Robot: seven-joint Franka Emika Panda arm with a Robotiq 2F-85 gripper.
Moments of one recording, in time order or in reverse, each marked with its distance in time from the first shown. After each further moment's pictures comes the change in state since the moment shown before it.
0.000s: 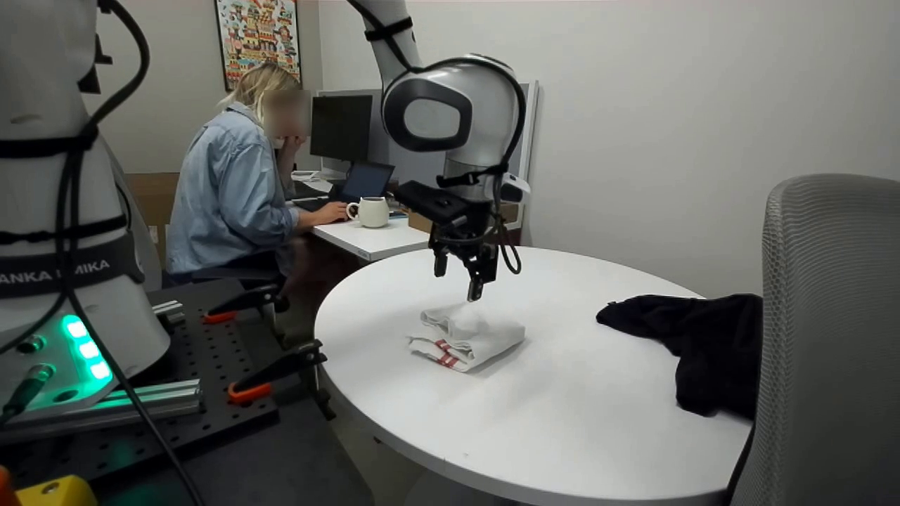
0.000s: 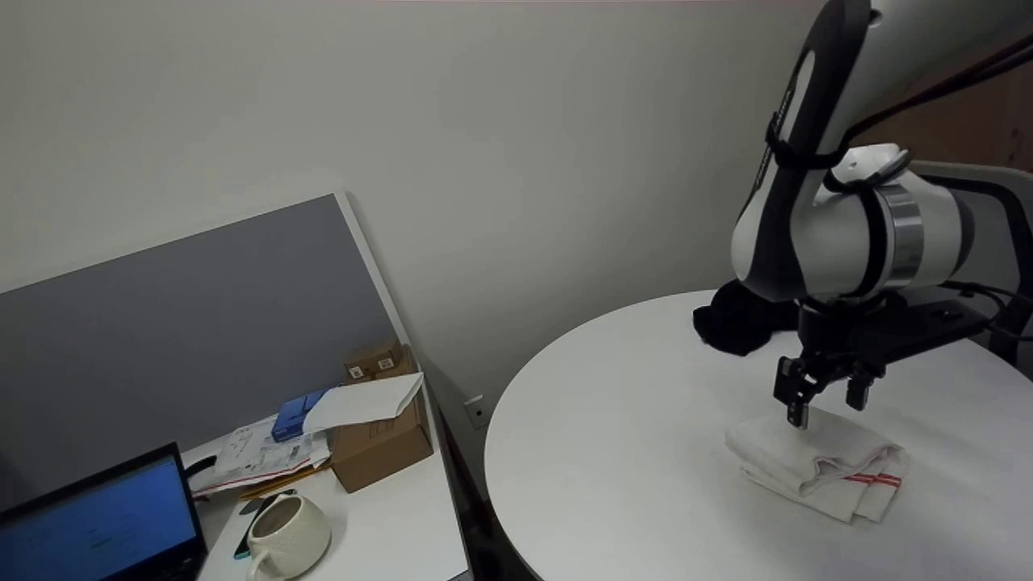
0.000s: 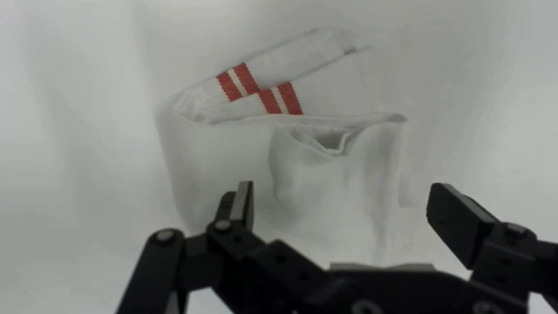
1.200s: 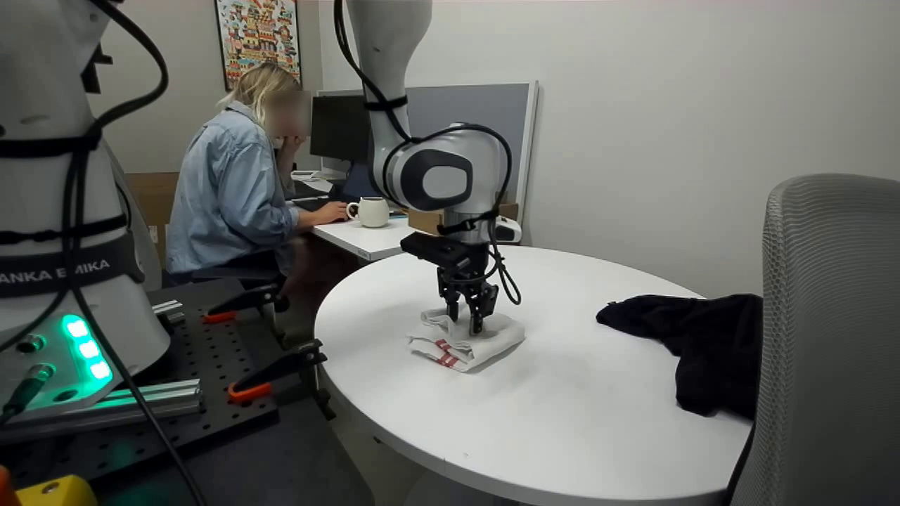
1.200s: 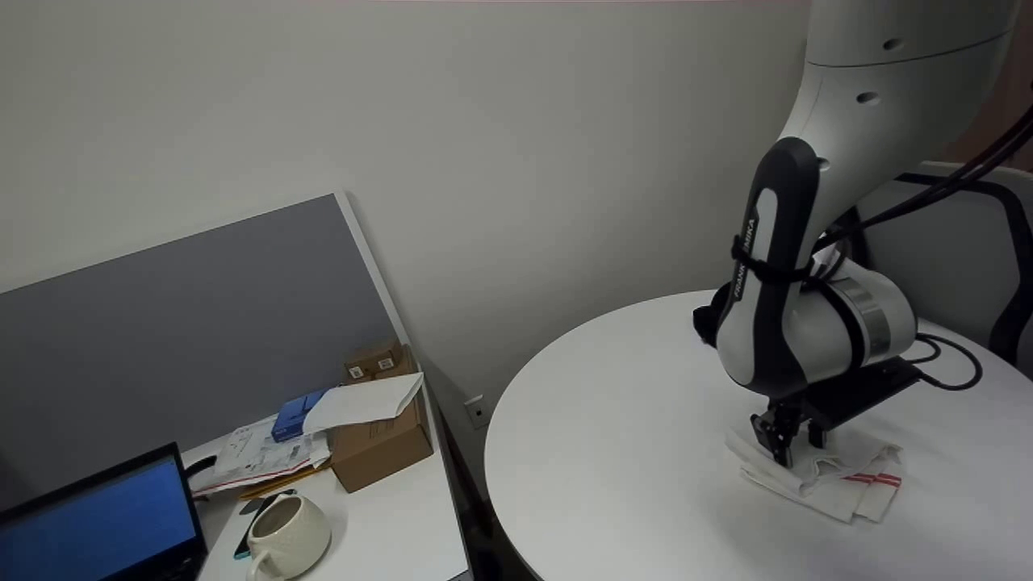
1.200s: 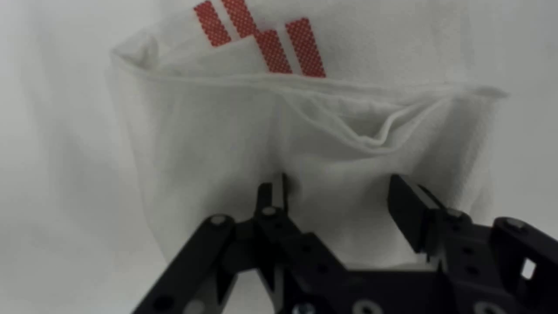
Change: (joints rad) arm 0.072 0.275 -0.007 0.131 -0.286 0.201 0.289
